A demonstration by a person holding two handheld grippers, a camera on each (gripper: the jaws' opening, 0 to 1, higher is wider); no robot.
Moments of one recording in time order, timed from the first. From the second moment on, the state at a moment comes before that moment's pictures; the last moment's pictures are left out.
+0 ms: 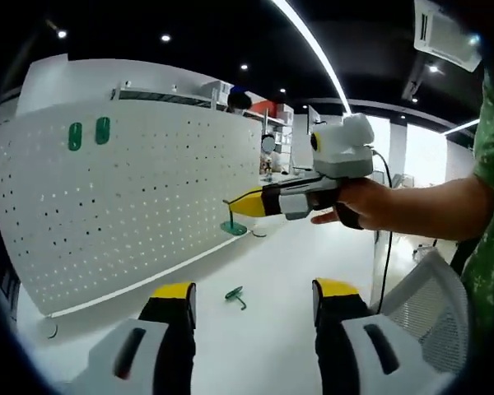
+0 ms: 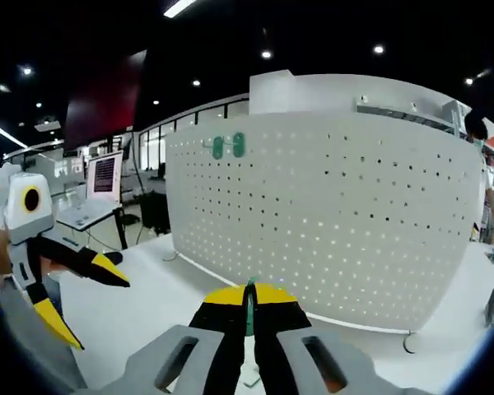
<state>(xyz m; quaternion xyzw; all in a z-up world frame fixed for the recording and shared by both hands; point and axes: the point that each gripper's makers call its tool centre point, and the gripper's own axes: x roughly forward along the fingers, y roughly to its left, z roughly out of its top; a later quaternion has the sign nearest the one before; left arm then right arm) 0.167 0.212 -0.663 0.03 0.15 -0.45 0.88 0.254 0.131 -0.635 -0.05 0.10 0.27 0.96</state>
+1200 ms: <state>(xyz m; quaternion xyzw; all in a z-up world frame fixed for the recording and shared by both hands) 0.182 0.204 -0.567 -0.17 0.16 -0.58 0.78 0.169 0.161 -0.533 -0.04 -0.03 0.35 0.93</state>
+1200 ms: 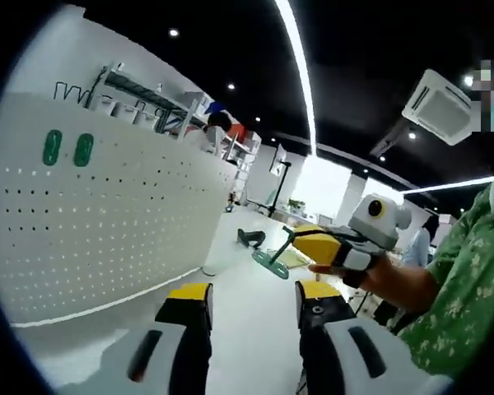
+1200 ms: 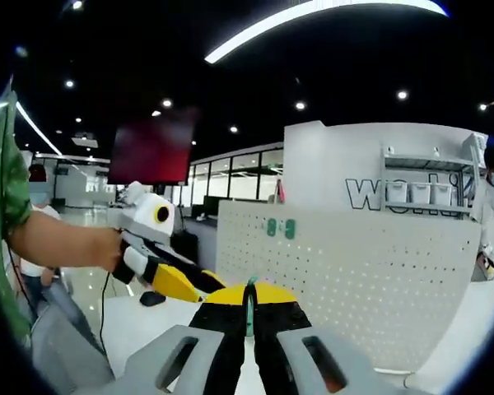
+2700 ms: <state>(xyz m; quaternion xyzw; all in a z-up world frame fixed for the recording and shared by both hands) 0.164 0.189 -0.550 -0.37 0.23 -0.61 0.67 0.144 0.190 -0.513 -0.07 -0.08 0.40 0.91</state>
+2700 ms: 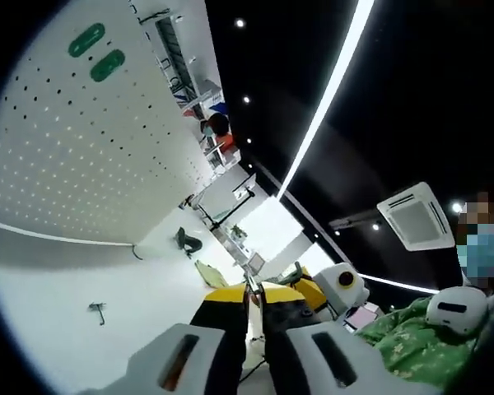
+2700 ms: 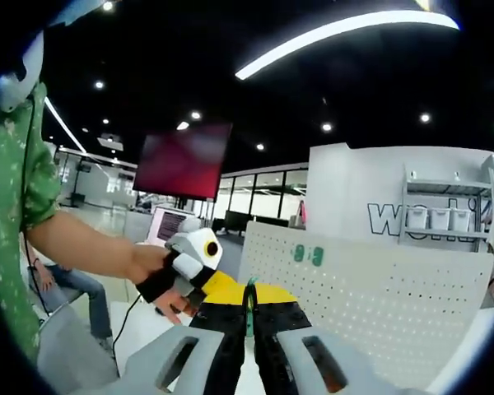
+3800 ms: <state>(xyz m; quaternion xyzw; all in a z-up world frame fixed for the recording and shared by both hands) 0.184 0.184 -0.546 -0.30 0.16 -0.54 0.77 0.152 0.171 -0.527 -0.06 -0.05 0.37 0.93</state>
